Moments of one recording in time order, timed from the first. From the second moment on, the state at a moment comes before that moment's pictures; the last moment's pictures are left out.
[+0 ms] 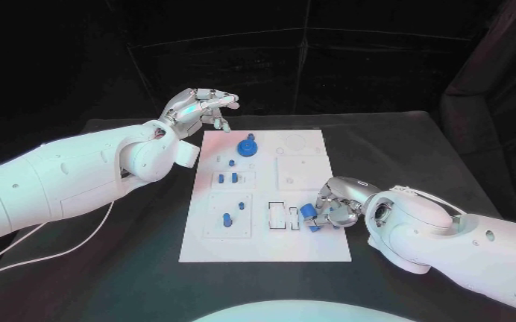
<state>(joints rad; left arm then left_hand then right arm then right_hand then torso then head) 1.23 -0.82 -0.10 1.34 -0.04 -0.05 0.49 1.18 0.02 0.27 -0.13 0.05 0.92 0.19 0.26 0.07 0.93 0.12 0.43 0.06 1.19 0.03 1.05 0.32 0.18 1.26 0.13 0.52 0.43 0.98 -0.94 -0.04 1.79 -1.50 -0.24 -0.44 1.22 -0.08 -0.16 0.29 0.32 1.02 0.09 0.31 0.19 1.45 0.01 1.33 1.29 1.47 -0.06 1.47 1.31 0.05 1.45 0.06 1.46 1.31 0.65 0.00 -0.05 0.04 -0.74</state>
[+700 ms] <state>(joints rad) 1.23 -0.82 -0.10 1.34 -0.04 -0.04 0.48 1.18 0.02 0.27 -0.13 0.05 0.92 0.19 0.26 0.07 0.93 0.12 0.43 0.06 1.19 0.03 1.05 0.32 0.18 1.26 0.13 0.52 0.43 0.97 -0.97 -0.04 1.84 -1.40 -0.29 -0.47 1.33 -0.02 -0.16 0.28 0.54 0.99 0.09 0.36 0.21 1.45 0.01 1.32 1.31 1.47 -0.06 1.47 1.31 0.05 1.46 0.05 1.48 1.31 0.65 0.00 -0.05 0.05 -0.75</state>
